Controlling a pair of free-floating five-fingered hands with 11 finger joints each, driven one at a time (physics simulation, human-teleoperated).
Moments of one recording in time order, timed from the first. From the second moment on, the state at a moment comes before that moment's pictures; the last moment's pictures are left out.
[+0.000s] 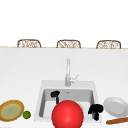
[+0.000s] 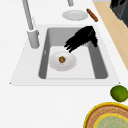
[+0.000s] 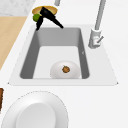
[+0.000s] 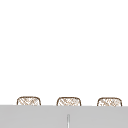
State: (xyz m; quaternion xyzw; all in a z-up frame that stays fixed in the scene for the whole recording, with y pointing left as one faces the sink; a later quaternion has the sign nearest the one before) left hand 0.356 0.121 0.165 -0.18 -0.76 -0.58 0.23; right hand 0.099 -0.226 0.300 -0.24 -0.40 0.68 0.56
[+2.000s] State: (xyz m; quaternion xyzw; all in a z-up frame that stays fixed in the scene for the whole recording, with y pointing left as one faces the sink) left hand 0.083 0.201 0.293 -0.17 -0.75 -0.59 0.24; right hand 0.099 -0.226 0.300 -0.24 -0.40 0.68 0.56
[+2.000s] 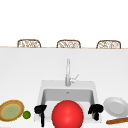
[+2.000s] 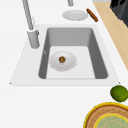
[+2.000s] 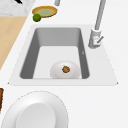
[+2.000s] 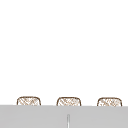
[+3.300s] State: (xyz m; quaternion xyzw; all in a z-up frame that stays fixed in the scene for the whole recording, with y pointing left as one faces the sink) left hand 0.076 0.201 0.289 -0.15 -0.75 -0.60 0.23; right hand 0.163 -0.215 0.323 -0.29 -0.41 0.67 0.54
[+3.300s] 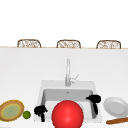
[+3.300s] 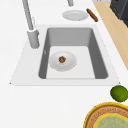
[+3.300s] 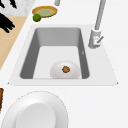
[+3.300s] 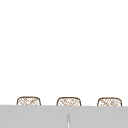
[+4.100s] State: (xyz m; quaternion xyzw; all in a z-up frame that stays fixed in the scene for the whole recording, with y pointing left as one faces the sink) left hand 0.076 0.201 0.289 -0.15 -0.76 -0.60 0.23; right hand 0.261 -0.178 0.354 -0.41 -0.48 0.62 0.47
